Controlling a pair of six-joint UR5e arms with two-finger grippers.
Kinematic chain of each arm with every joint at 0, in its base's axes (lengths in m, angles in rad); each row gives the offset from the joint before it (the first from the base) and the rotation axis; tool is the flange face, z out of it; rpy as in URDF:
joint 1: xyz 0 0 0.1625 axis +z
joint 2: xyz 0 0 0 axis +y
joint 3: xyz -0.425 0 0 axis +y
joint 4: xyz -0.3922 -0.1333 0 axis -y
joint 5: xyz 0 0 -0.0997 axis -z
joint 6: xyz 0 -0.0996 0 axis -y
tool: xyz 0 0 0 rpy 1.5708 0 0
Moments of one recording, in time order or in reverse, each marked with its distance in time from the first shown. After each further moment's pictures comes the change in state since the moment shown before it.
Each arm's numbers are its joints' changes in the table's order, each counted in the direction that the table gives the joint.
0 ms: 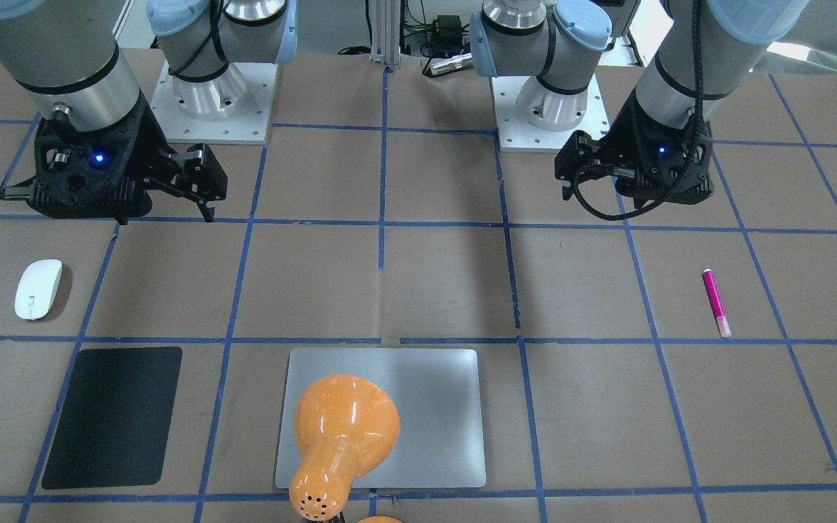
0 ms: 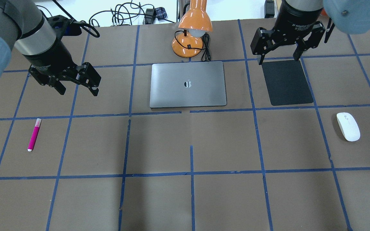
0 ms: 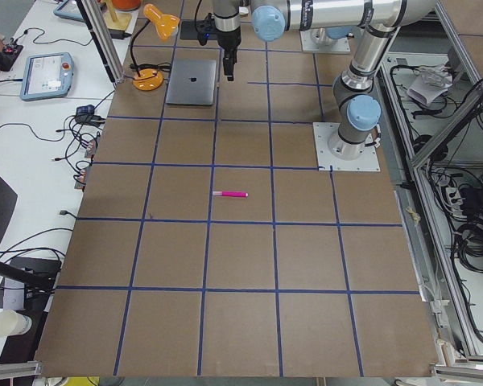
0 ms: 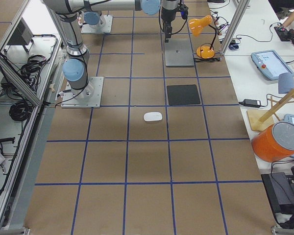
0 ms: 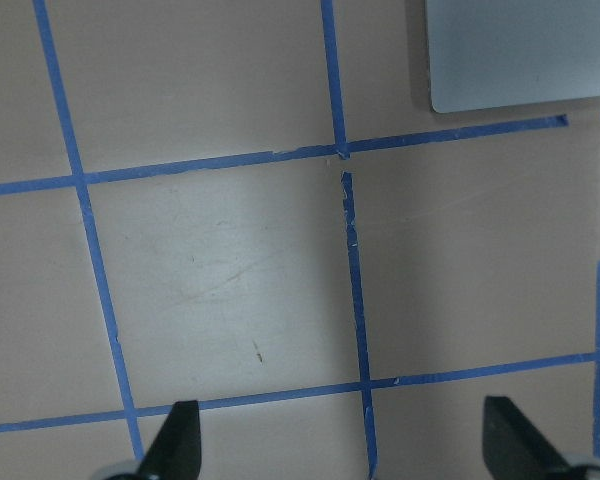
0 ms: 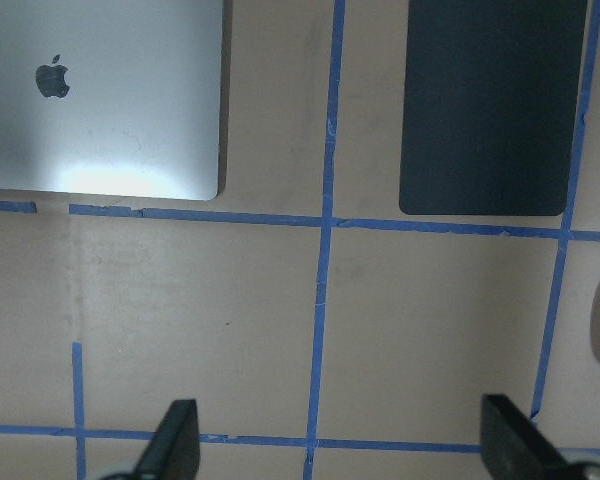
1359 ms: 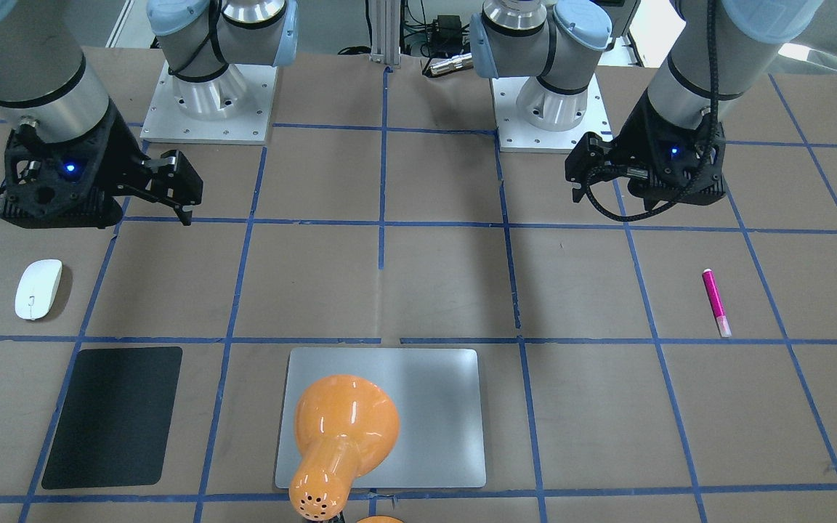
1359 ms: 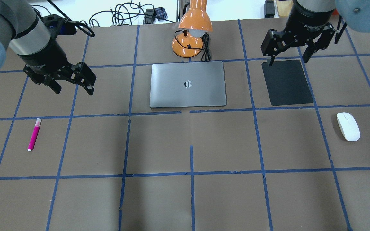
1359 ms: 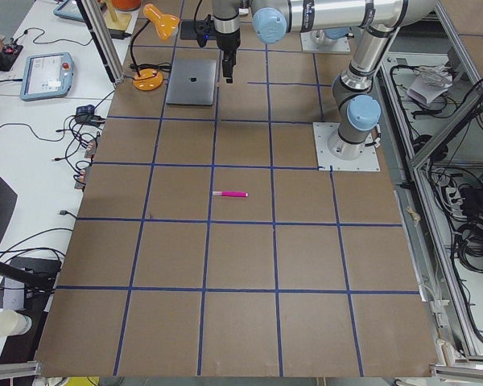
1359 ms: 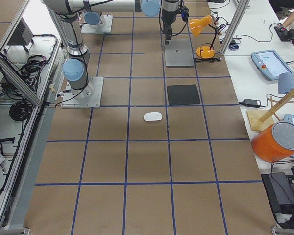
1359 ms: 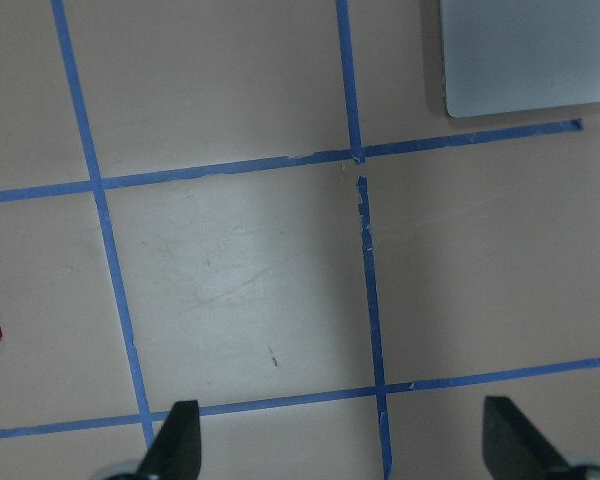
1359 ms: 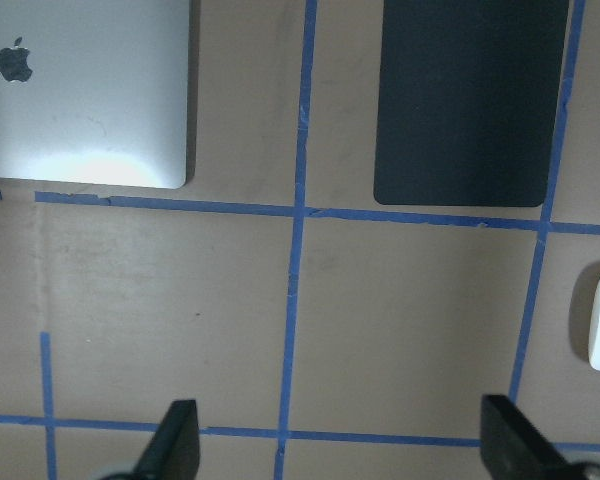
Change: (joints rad) left arm 0.033 -0.001 0.004 0.013 0.003 0.033; right arm -0.087 0.003 -0.031 0.015 -0.001 -0.102
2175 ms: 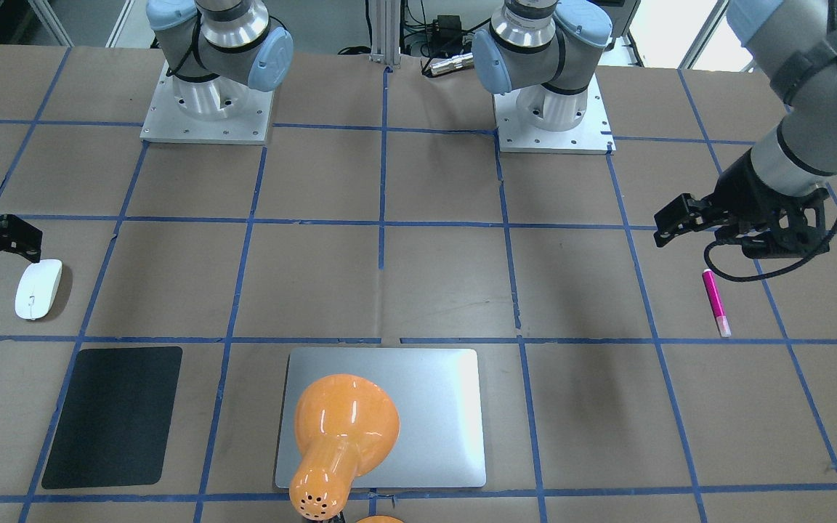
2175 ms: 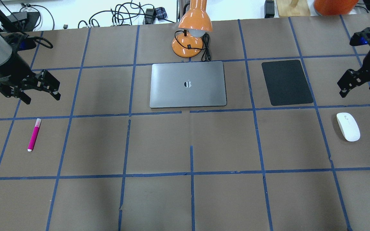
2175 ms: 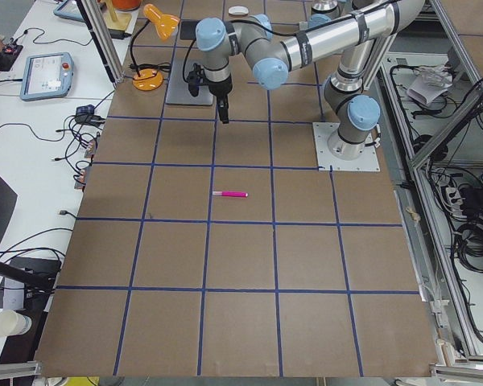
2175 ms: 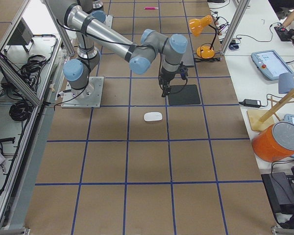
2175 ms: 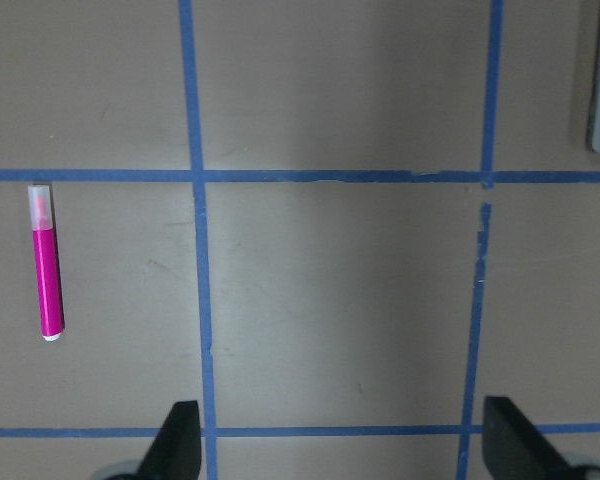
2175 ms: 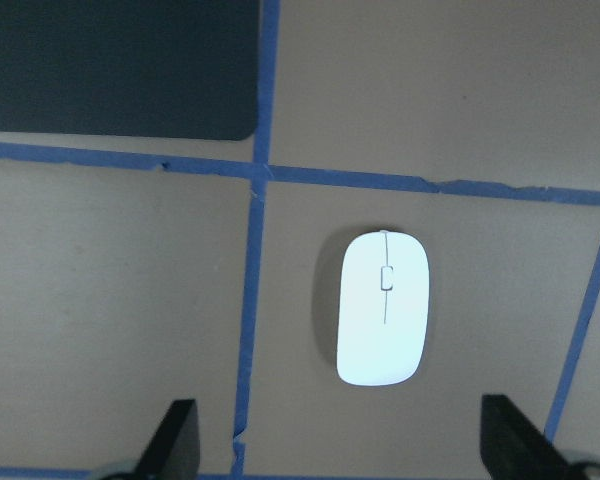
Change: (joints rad) left arm 0.294 0.093 0.084 0.124 -0.002 0.100; right arm -0.424 -0.085 -0.295 -0.348 -0.113 -0.422
